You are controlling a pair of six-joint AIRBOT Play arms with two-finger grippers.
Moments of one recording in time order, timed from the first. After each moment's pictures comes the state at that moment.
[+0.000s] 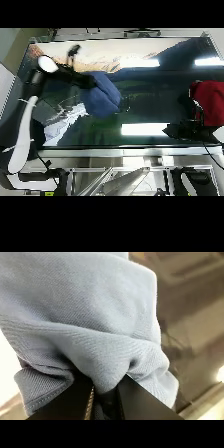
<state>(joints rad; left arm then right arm) -0.27 -1.53 1.56 1.03 -1.21 -1.39 -0.05 -0.59 0.57 -1.03 1.25 1.58</state>
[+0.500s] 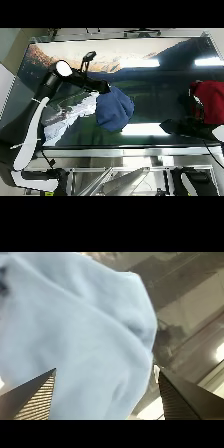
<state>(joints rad) -0.31 -1.57 1.59 1.03 -1.24 -1.37 -0.05 -0.63 0.57 -1.00 1.13 1.47</state>
